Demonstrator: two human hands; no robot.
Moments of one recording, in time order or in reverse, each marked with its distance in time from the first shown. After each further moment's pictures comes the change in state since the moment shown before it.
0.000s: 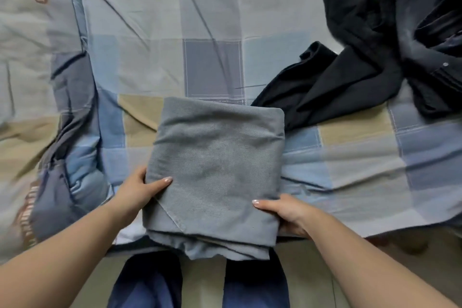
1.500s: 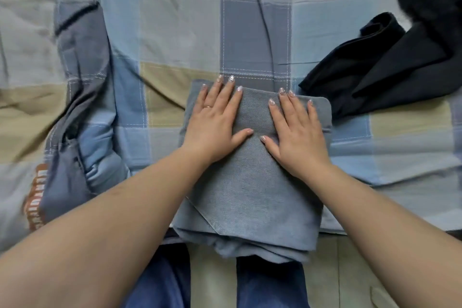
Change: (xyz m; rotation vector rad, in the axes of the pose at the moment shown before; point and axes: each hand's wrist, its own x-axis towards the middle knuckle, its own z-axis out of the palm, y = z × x) left_hand 0.066 0.054 0.051 1.247 0.201 0.889; right_hand 0.046 -0.087 0.057 -1.613 0.892 -0.945
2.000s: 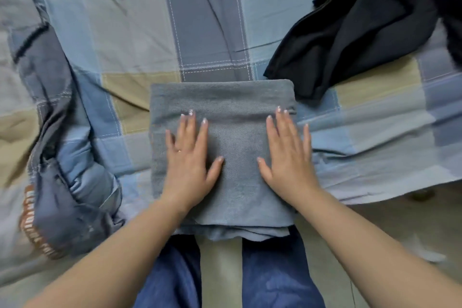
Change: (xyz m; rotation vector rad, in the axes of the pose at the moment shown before) left_hand -0.067 0.042 0.003 -0.184 0.049 -0.062; right_hand -0.080 0.002 -0.002 0.242 -0.025 0.214
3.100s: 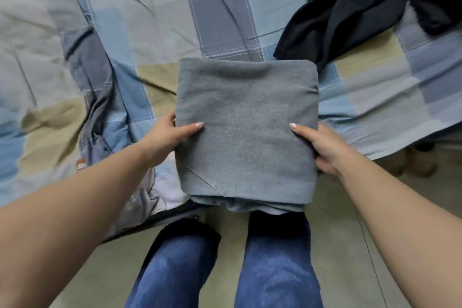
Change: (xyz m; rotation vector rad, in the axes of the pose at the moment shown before) left_hand -0.007 -0.086 -0.059 -1.133 -0.363 -0.524; right_hand -0.039 -0.011 -0.017 1.588 -0.181 0.833
